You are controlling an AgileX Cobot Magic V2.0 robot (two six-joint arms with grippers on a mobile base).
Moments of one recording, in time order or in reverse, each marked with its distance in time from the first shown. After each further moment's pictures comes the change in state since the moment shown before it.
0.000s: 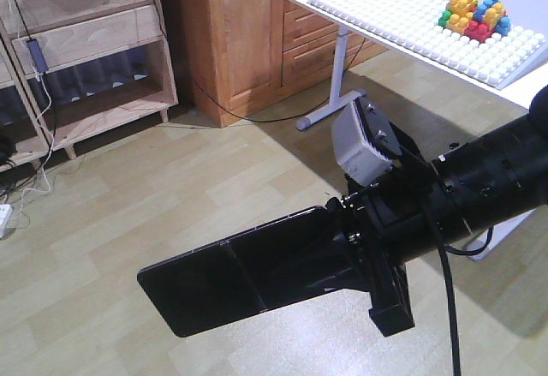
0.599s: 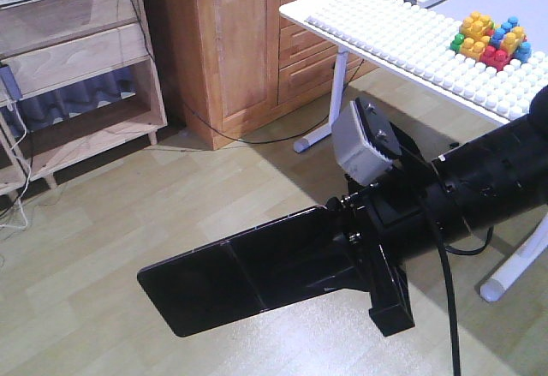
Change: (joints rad) left arm 0.000 0.000 0.000 0.000 0.000 0.000; right arm 0.000 0.000 0.000 0.000 0.000 0.000
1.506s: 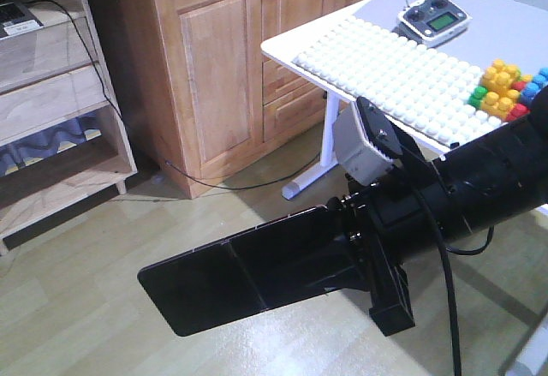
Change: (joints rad) left arm 0.000 0.000 0.000 0.000 0.000 0.000; right arm 0.000 0.000 0.000 0.000 0.000 0.000
